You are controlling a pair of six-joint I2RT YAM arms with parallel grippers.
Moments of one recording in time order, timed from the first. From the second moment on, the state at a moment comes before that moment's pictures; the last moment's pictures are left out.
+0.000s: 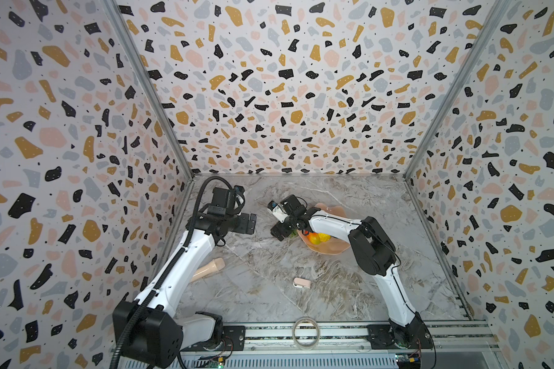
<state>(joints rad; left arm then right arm) -0.24 1.25 1.13 -0.74 -0.01 0.01 0.78 2.27 1.73 -0.34 -0.14 -0.15</state>
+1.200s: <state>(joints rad) -0.24 1.25 1.13 -0.74 -0.01 0.02 0.59 1.75 1.36 -0.25 -0.08 0.03</state>
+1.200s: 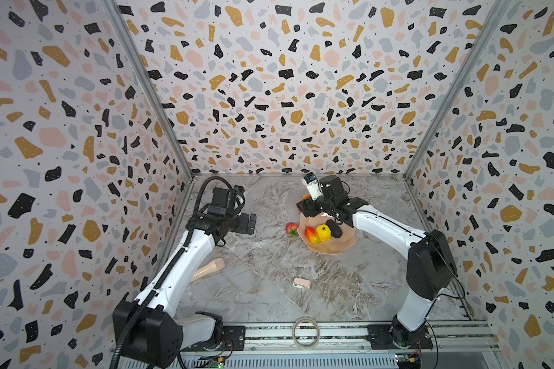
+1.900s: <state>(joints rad) -0.24 1.25 1.13 -0.74 -0.01 0.01 0.53 1.82 1.19 -0.14 -0.02 0.17</state>
